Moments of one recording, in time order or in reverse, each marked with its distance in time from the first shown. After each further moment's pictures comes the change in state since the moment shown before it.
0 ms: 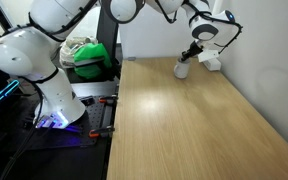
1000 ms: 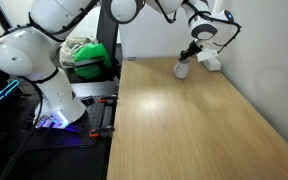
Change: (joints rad) arm 0.000 0.003 0.014 0.001 0.000 -0.002 0.001
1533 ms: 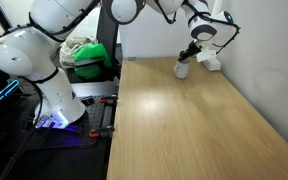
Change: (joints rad) arm 0.000 0.005 0.003 0.000 0.000 -0.011 0.000
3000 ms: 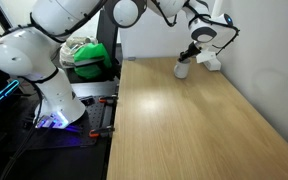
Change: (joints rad) arm -0.001 0.031 0.008 0.032 0.003 -0.012 0.000
